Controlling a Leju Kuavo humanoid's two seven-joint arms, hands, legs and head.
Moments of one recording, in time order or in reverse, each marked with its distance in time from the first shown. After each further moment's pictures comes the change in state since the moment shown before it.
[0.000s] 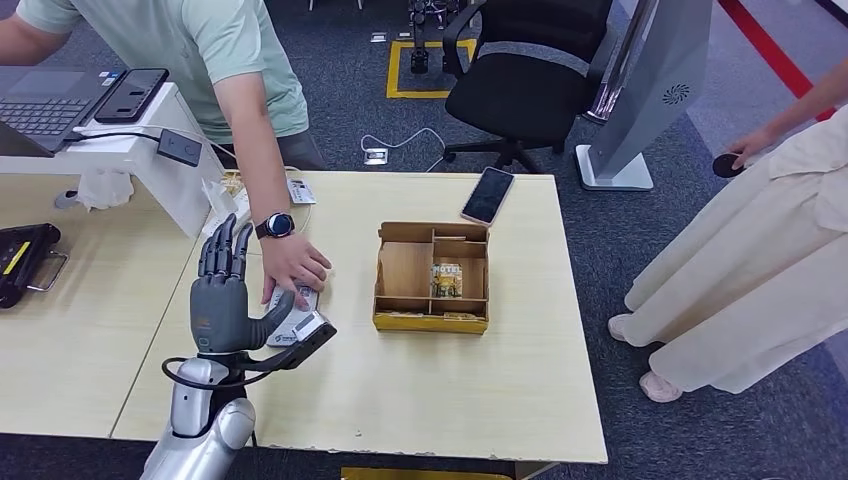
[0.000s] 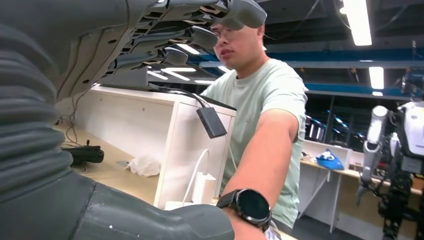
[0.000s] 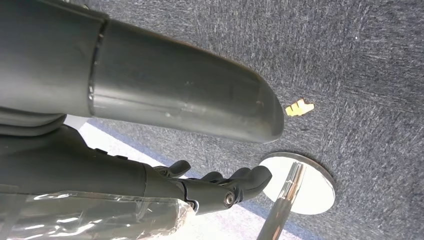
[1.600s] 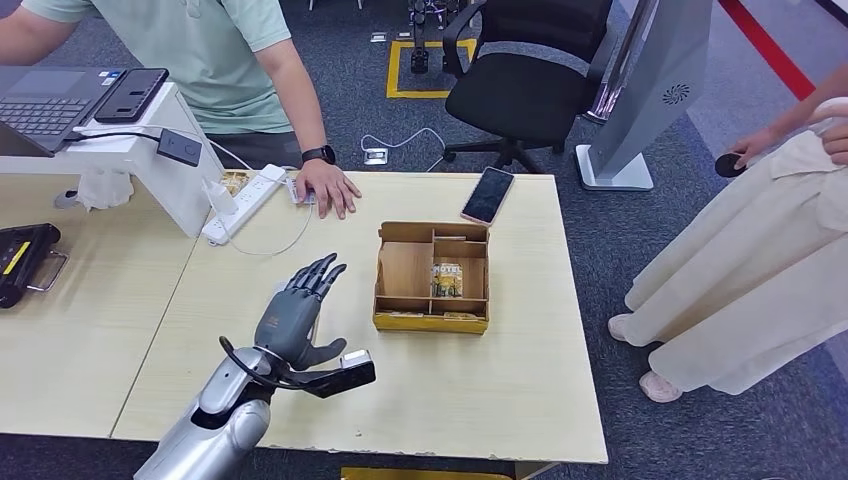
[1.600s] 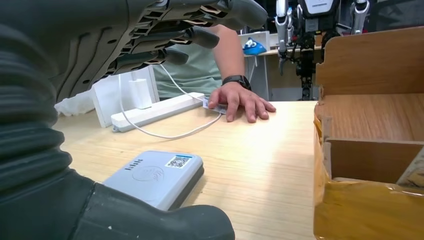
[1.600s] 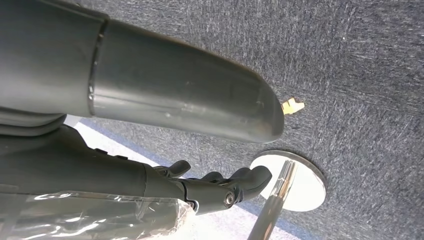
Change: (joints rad) left arm -0.105 0.107 -0.285 0.092 0.168 -0.423 0.040; right arm -0.026 0.000 -0.021 0.010 0.024 0.000 -0.011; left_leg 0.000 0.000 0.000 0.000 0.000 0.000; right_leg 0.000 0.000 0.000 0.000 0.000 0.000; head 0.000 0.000
